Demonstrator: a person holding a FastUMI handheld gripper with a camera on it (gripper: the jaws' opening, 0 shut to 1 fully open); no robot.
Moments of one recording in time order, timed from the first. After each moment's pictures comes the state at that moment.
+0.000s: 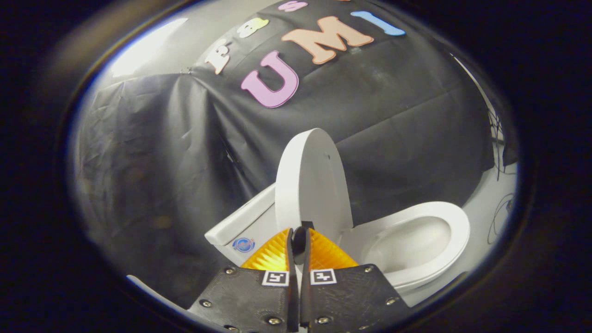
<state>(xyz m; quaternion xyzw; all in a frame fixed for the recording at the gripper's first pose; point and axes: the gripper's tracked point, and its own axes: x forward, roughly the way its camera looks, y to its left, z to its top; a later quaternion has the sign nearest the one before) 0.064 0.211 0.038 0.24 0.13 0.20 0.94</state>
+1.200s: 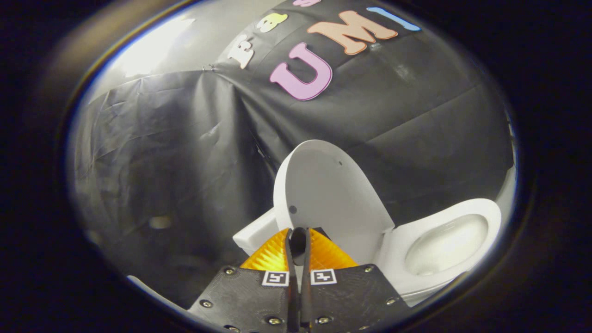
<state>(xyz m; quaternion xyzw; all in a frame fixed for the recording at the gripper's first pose) 0.070 0.308 0.049 0.24 0.11 0.29 0.92</state>
